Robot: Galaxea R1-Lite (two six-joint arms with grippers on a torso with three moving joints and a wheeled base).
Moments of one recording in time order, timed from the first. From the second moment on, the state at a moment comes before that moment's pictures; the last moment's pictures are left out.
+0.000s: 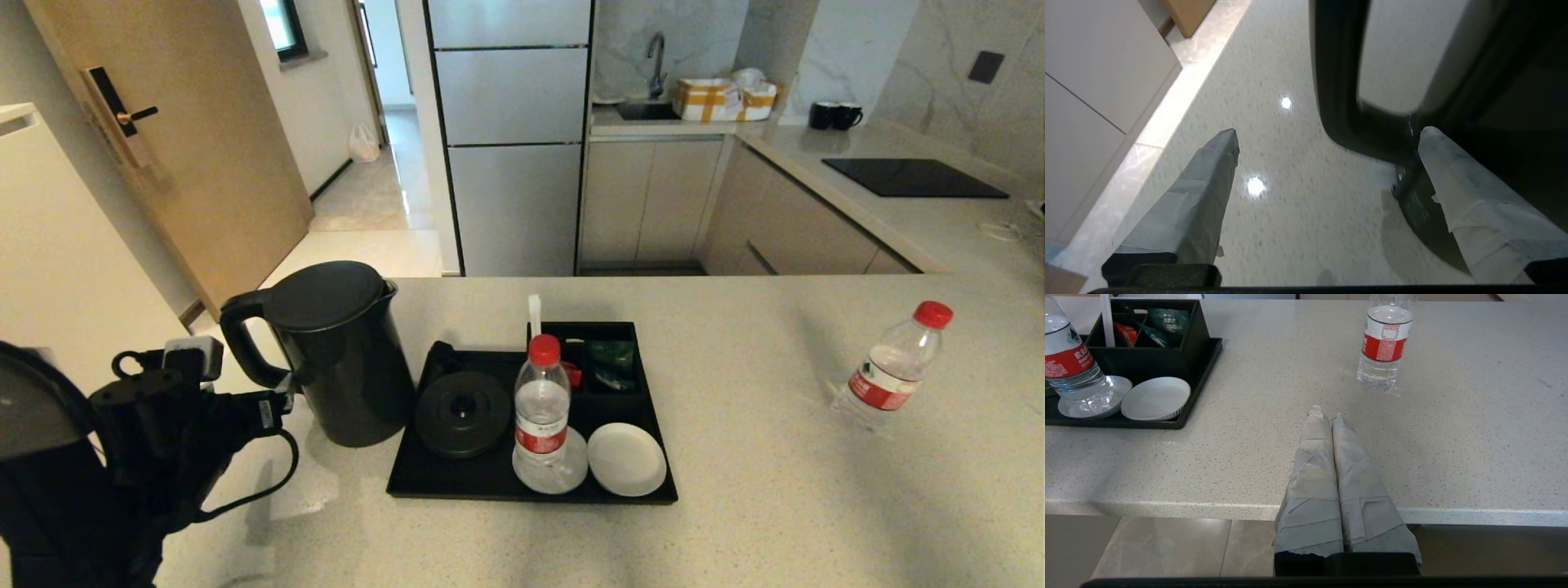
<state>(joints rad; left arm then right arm) 0.02 2.02 -0.33 -1.52 0.22 0.04 0.01 0.00 0.00 0.02 0.01 -0.05</state>
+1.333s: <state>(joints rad) 0.03 1.62 -0.01 -1.50 0.24 0.04 0.01 0.00 0.00 0.02 0.01 -0.05</state>
